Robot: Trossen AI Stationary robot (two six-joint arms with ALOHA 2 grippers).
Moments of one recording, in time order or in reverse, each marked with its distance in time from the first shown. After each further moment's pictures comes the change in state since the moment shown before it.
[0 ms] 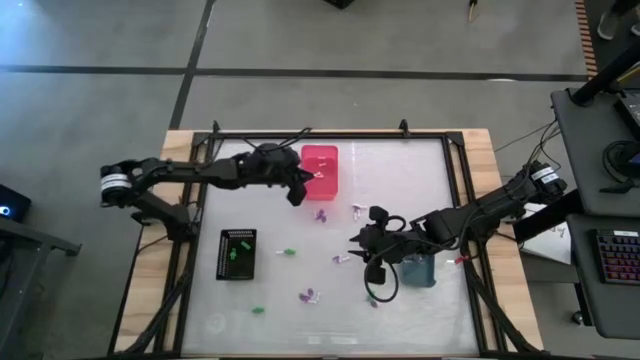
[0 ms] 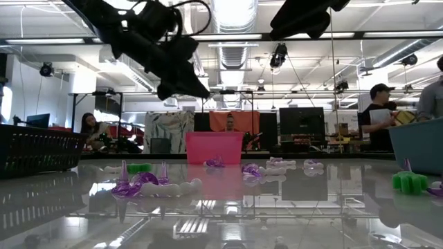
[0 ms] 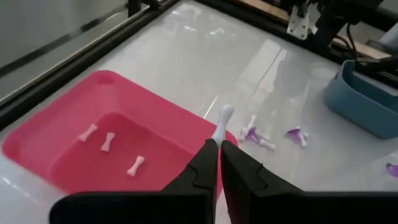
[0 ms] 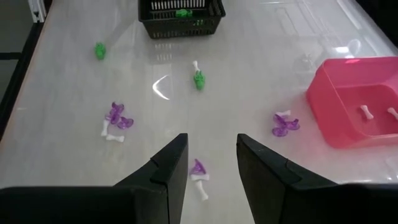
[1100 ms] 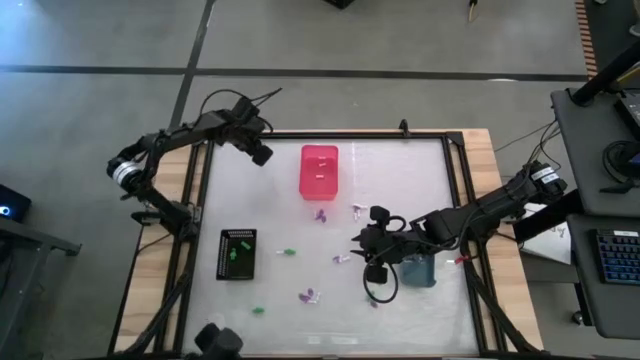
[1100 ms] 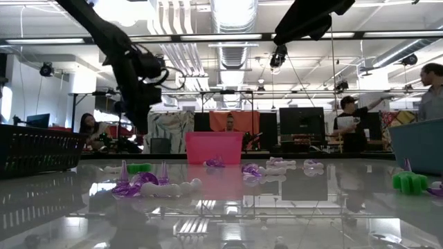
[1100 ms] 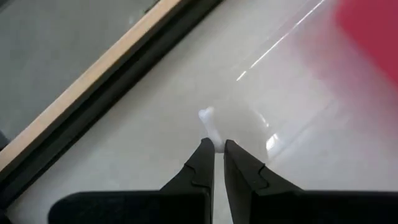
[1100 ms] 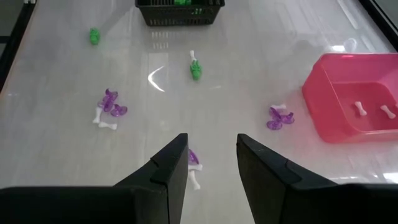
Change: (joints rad) left arm 0.561 0.102 0.204 -0.715 -0.032 0.319; right arm 0.000 0.000 0.000 -0.038 0.000 -0.029
